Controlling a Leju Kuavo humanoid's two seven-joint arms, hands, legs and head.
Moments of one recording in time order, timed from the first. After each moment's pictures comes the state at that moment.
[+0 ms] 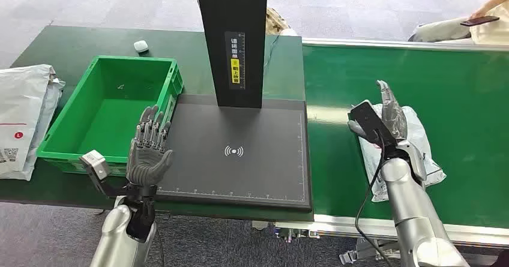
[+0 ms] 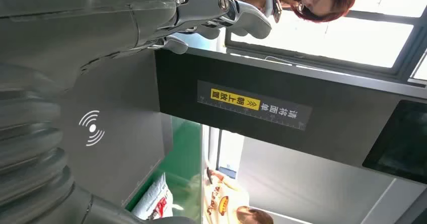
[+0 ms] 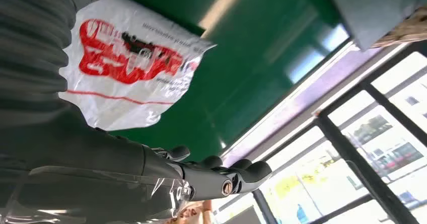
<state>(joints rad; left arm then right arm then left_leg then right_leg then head) -0.18 -0.19 -0.18 -1.14 0.00 -0.29 -0.56 -0.59 -0.19 0.10 -0.80 0.70 -0.18 -0.29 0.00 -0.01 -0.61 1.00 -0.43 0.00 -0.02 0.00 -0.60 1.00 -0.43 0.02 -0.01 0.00</state>
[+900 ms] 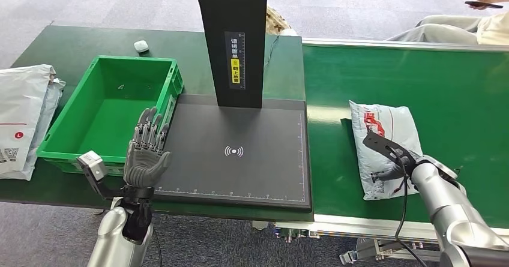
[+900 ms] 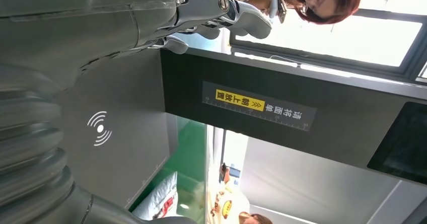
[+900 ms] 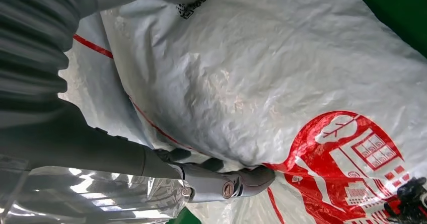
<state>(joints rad) -0.16 -0.17 -0.18 -1.16 0.02 -0.30 -0.54 -0.71 -0.37 0.20 -0.39 0.82 0.31 0.04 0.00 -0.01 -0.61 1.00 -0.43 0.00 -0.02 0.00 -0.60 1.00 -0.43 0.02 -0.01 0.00</state>
